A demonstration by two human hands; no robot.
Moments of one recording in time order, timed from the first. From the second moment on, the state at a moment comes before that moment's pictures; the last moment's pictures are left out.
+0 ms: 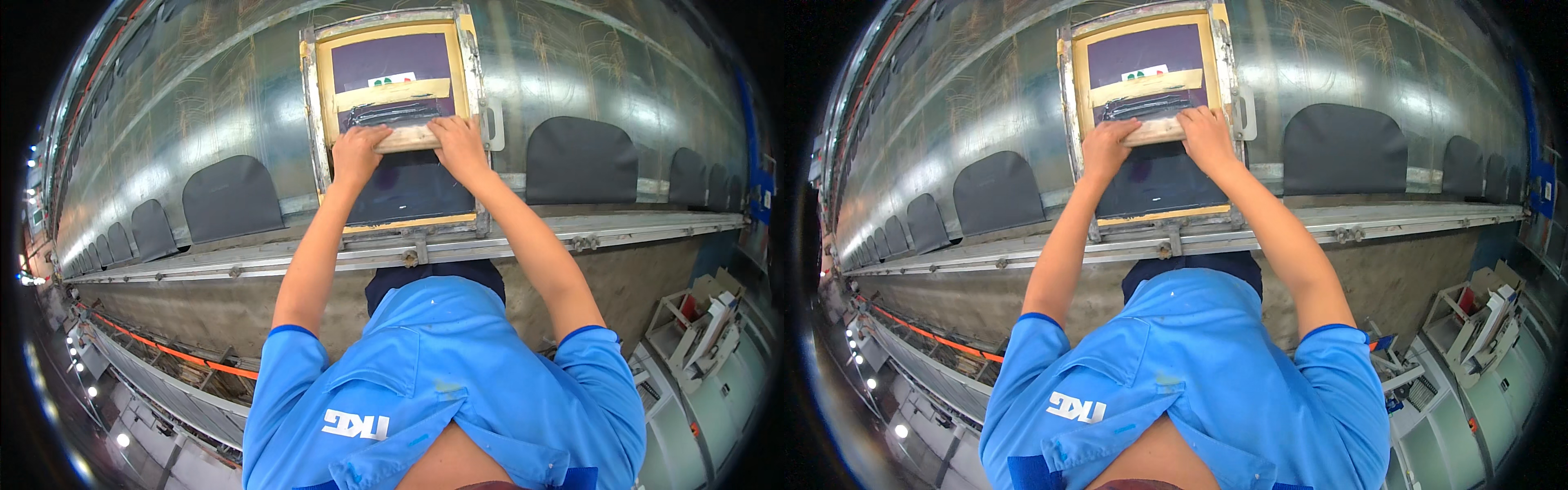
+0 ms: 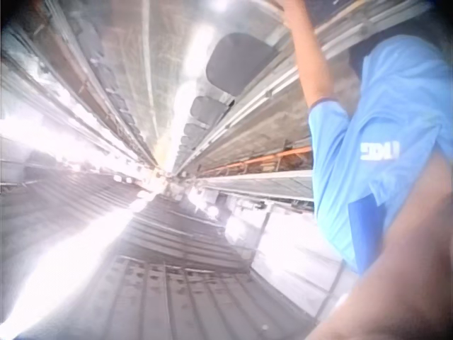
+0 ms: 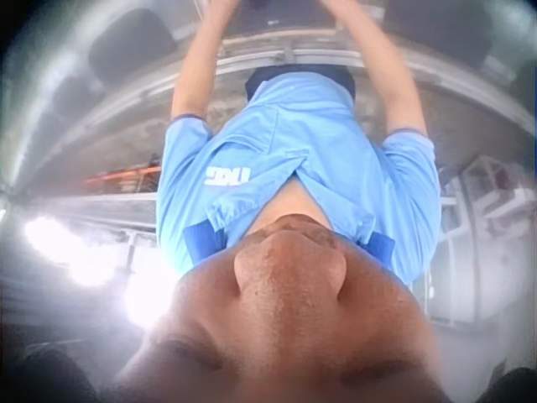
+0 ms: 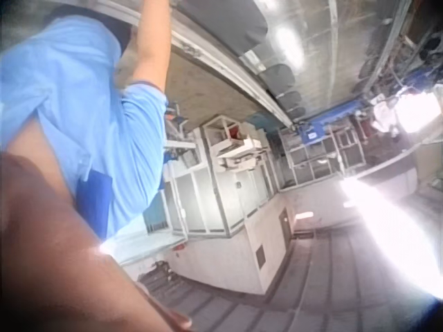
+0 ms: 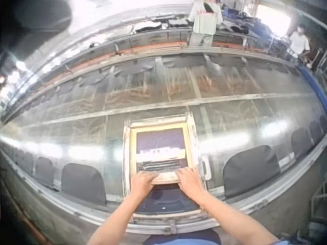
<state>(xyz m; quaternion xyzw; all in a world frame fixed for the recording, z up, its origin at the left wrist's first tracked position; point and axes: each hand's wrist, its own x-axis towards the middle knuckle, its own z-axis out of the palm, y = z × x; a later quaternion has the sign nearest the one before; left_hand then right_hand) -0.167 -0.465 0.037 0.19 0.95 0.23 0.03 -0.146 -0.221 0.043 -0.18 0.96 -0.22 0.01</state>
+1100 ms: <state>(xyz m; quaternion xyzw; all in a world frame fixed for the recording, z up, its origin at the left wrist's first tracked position) -0.143 -0.460 0.042 0.18 0.95 0.24 0.03 -0.123 -0.214 0.054 -0.15 0.97 -0.20 -0.02</state>
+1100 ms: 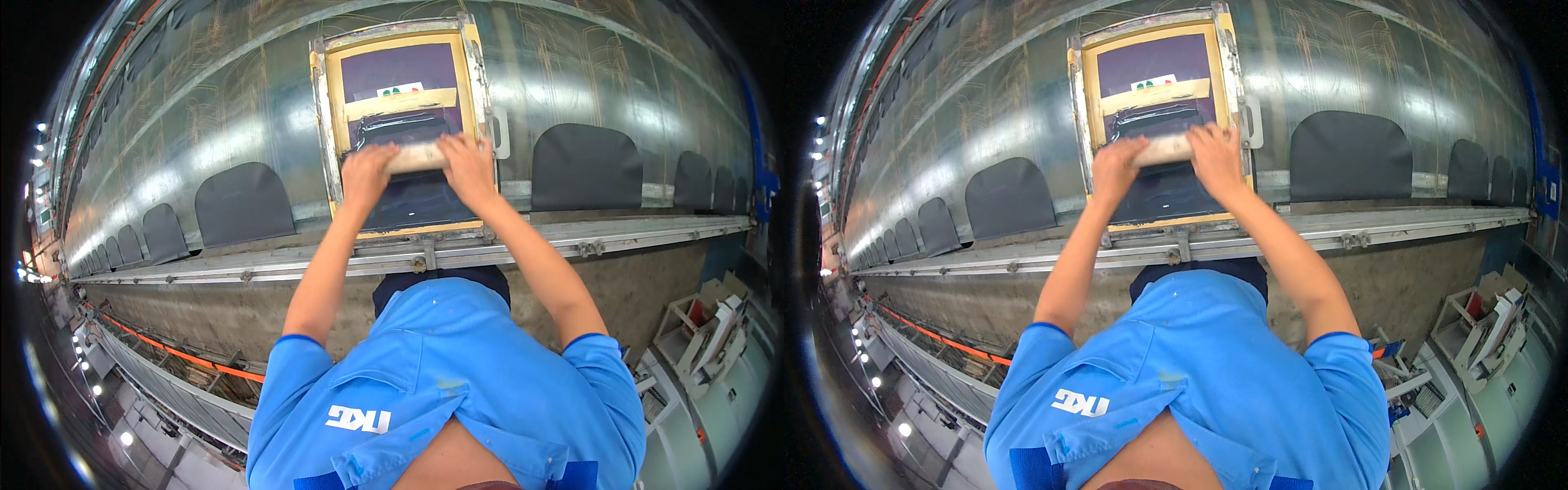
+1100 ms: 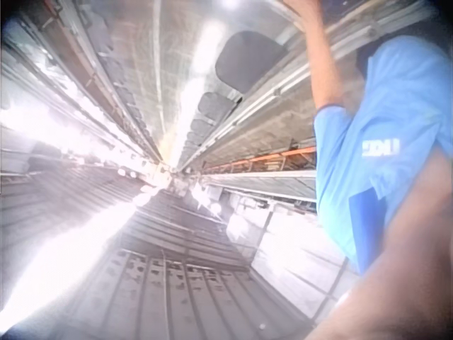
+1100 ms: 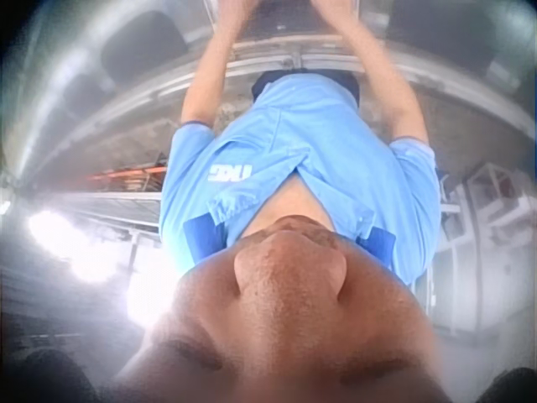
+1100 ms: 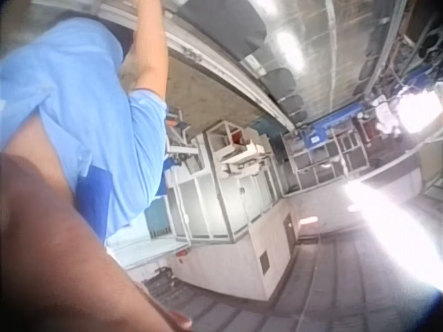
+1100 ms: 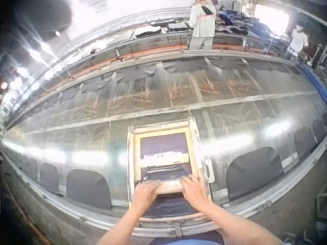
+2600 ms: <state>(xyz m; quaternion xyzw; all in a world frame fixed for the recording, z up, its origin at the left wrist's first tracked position) -0.013 -0.724 0.064 0.10 0.96 0.24 0.04 -0.202 -0.428 0.013 0.16 0.84 -0.50 -0.16</state>
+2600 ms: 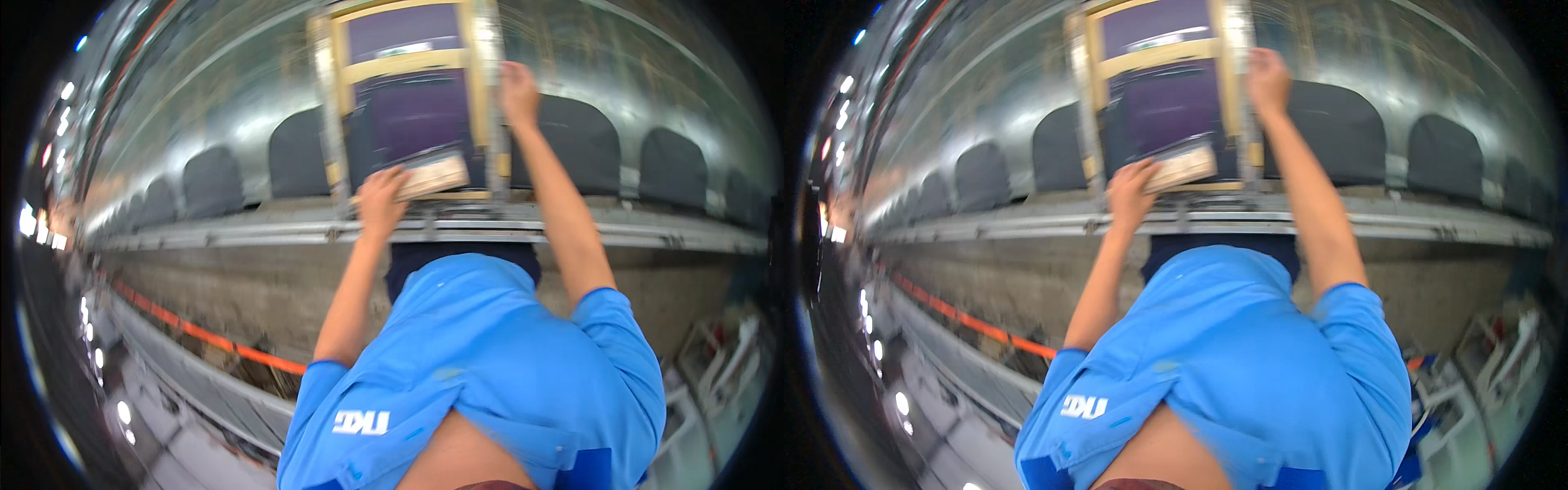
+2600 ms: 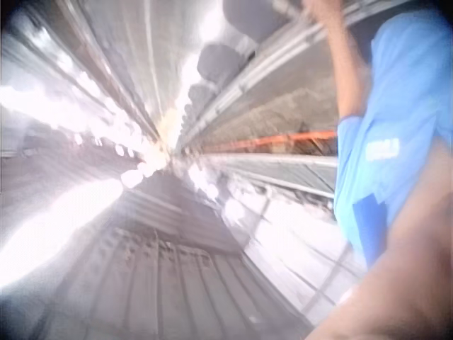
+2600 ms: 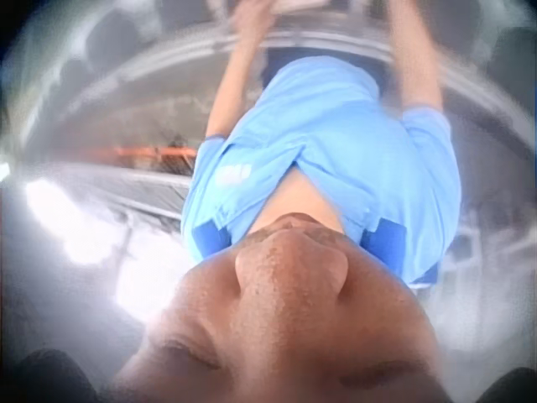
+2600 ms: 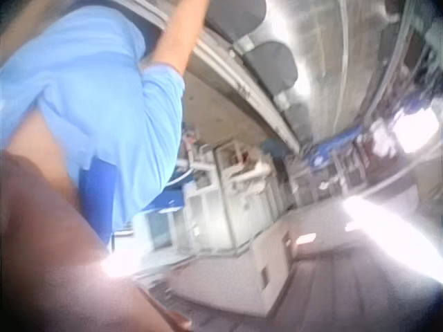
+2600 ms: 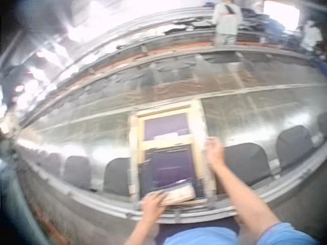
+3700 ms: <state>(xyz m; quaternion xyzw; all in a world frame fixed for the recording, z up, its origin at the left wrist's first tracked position) -0.080 -0.825 0.083 0.17 0.96 0.22 0.05 -0.188 -0.500 0.064 0.04 0.97 -0.25 0.00</state>
